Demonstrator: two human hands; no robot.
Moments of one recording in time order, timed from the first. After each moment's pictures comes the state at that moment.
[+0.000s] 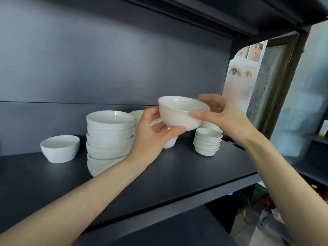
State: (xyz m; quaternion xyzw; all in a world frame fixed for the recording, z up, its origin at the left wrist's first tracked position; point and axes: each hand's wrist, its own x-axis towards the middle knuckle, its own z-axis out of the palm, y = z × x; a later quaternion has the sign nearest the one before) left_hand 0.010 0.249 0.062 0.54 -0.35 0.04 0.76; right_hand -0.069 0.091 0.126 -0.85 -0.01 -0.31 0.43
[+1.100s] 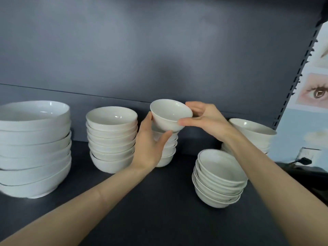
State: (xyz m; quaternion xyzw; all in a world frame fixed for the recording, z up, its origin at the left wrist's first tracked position) left_hand 0.172 0.043 0.004 0.75 -0.13 0.33 0.55; right_hand 0.184 -0.124 0.091 -0.84 -0.19 -0.10 0.50
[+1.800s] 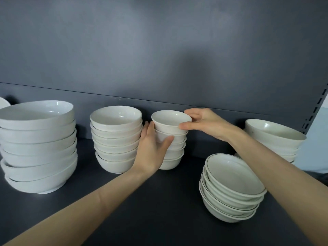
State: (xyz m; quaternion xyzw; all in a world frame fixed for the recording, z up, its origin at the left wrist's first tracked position) left_hand 0.198 0.047 -0.020 0.82 -0.06 0.30 0.48; right_hand 0.234 -0.125 0.076 -0.85 -0.25 0.04 0.47
